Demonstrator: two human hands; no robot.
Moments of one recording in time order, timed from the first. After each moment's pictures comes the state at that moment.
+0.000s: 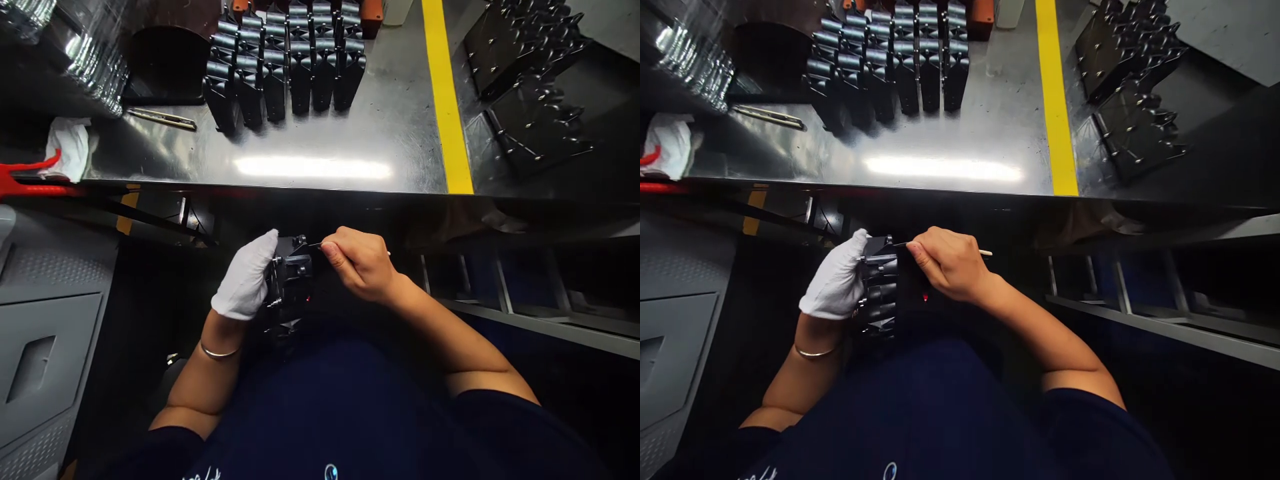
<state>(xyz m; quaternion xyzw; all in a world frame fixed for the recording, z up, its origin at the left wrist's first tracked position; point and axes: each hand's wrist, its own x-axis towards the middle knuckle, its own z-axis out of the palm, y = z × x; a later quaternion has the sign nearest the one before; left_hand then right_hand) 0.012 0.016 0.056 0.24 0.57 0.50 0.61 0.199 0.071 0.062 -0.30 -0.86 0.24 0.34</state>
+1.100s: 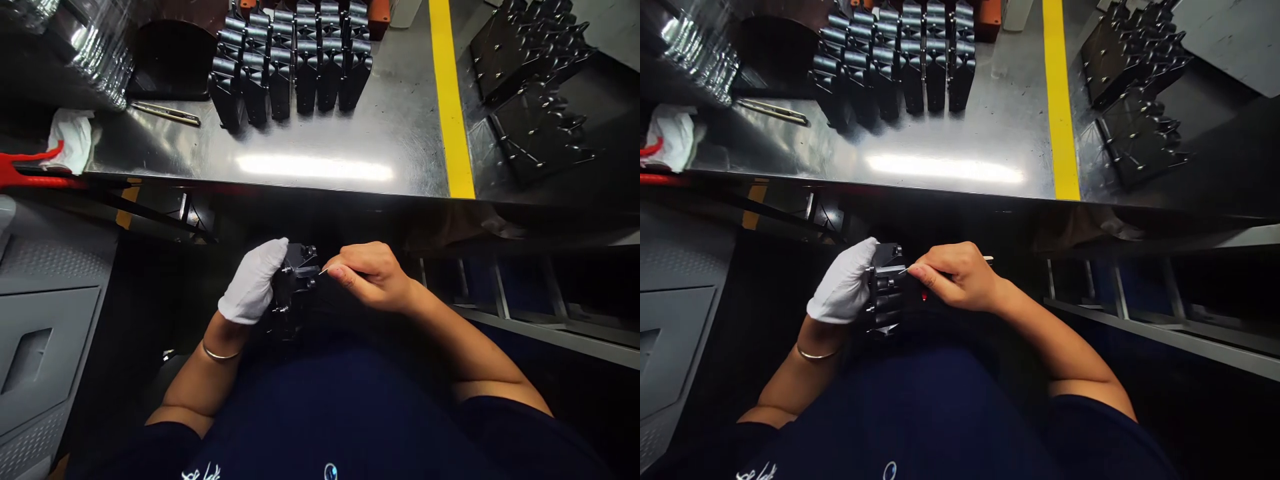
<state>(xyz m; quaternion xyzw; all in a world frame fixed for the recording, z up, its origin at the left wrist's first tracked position) 0.016 0.008 0.059 0.34 0.59 0.46 0.57 0.211 0.068 0.070 -0.20 -0.86 0.35 0.33</state>
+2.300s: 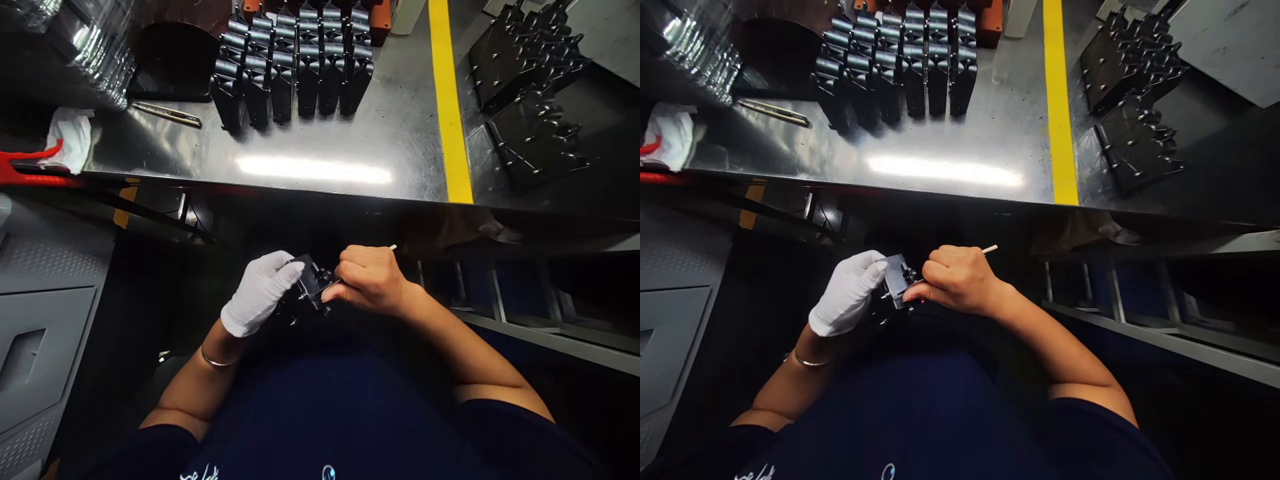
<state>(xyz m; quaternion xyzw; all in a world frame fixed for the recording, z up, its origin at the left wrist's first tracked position) 0.018 0.000 0.062 0.40 0.61 0.40 0.56 0.213 0.071 0.069 -0.18 -0.93 0.11 0.30</state>
